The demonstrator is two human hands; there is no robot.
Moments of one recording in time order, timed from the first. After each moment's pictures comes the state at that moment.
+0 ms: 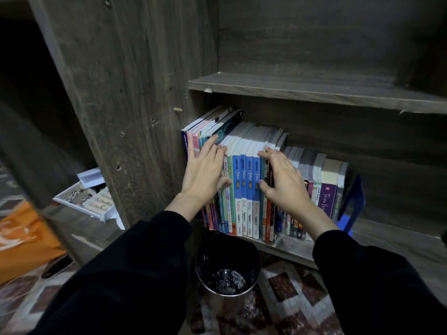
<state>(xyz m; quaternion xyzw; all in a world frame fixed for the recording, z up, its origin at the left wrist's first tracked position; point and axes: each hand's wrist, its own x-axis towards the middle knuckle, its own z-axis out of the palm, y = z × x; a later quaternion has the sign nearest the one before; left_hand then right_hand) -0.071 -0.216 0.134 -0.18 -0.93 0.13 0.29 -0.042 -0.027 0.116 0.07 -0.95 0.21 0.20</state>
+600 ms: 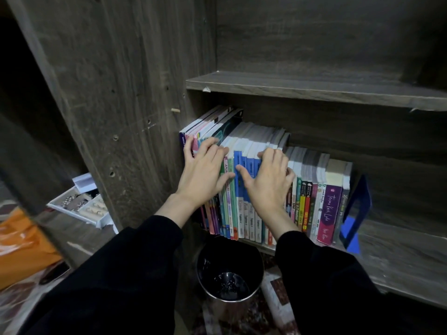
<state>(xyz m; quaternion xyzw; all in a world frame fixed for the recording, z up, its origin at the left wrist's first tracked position) -0.088 -0.226 0.125 -0.24 -0.89 0.01 0.38 -0.066 -0.078 0.103 -0.09 -0.91 0.20 0.36</state>
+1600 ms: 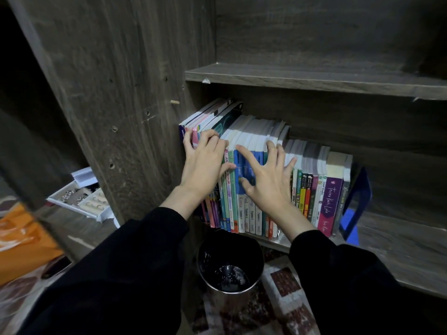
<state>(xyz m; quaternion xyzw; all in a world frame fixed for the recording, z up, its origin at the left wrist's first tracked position) -0.081 -0.219 0.134 -0.20 -0.92 0.02 0.34 -0.052 -0.068 0.103 0.03 -0.96 0.09 0.25</state>
